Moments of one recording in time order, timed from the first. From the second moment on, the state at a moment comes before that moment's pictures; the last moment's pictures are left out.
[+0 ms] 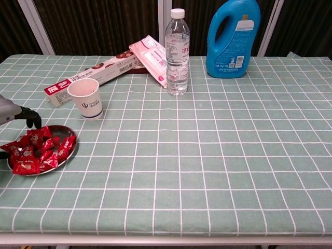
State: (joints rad) left arm -0.50 -1.40 0.06 -1.50 1.24 1.04 0.61; right arm 0.06 -1.00 0.05 -1.60 -1.53 1.48 0.14
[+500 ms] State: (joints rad) left arm -0.52 -1.42 0.06 -1.46 1.24 1.01 0.61; right arm 0.06 -0.99 0.05 -1.61 -1.52 1.48 0.14
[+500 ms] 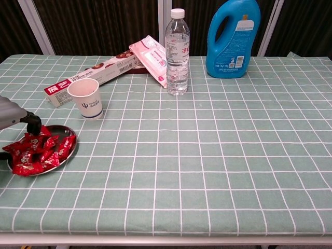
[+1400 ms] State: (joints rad) left arm -0.53 -1.47 0.07 -1.38 1.34 0.99 0.55; right arm 0.06 -0.99 0.05 -1.62 -1.52 1.47 0.14
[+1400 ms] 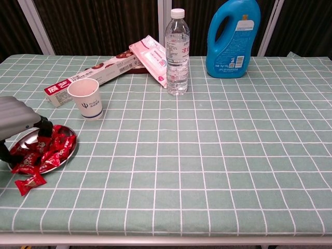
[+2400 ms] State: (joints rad) left arm -0.56 -1.41 0.00 -1.41 1.41 0.99 0.27; right arm 0.05 -0.99 0.05 -1.60 -1.51 1.48 0.16
